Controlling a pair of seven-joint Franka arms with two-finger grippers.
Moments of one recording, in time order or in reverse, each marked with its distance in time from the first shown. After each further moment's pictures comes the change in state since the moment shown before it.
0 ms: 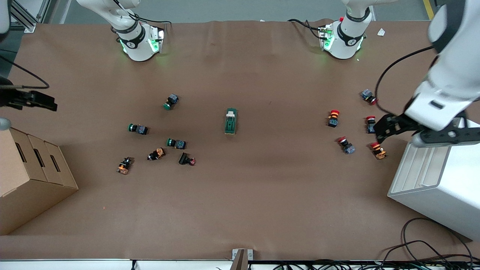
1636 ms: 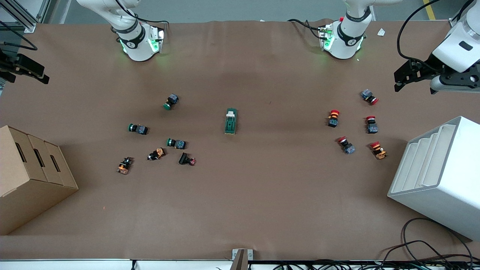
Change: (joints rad) left arm -0.105 -0.304 0.211 -0.291 -0.120 -0.116 0.220; right arm 0.000 -0.218 -0.025 -0.189 0.063 0.054 -0.001
